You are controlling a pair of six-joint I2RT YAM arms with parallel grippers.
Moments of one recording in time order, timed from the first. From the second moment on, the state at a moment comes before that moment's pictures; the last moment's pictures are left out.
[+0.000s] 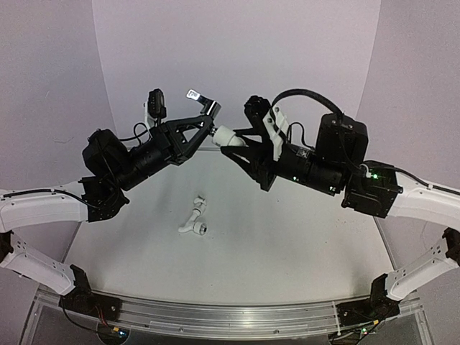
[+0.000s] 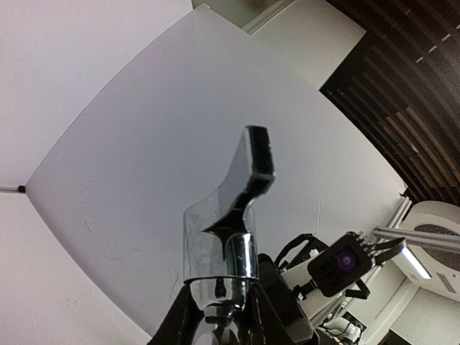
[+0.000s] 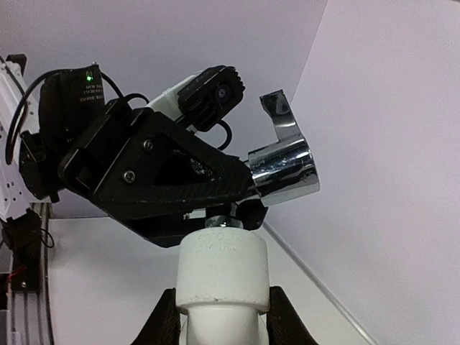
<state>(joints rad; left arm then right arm) -0.97 1.25 0.92 0.79 0.25 -0.93 1.18 1.32 1.28 0.05 0.14 -0.28</state>
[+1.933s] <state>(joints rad) -0.95 1.21 0.88 0.46 -0.05 -1.45 1.13 1.20 0.82 0.34 0.29 -1.51</state>
